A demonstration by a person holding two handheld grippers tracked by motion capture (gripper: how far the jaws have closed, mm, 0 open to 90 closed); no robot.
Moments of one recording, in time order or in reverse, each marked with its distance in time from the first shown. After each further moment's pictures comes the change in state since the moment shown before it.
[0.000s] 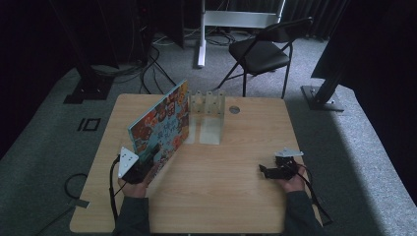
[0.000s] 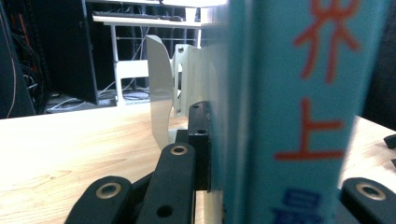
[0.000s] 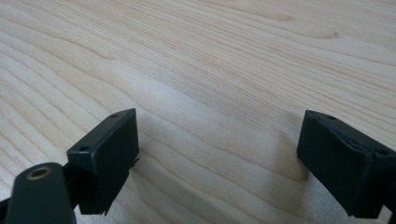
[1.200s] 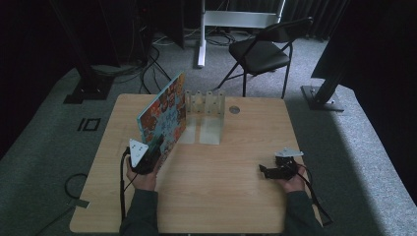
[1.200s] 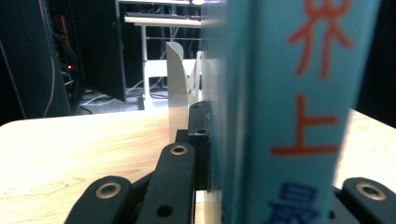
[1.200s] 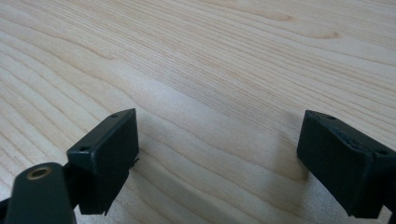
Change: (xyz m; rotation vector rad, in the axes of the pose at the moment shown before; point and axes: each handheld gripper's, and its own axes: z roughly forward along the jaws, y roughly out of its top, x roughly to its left) left arm -0.014 0.013 0.030 0.007 0.142 -0.008; right arm 0.000 0.000 0.000 0.000 0.000 0.000
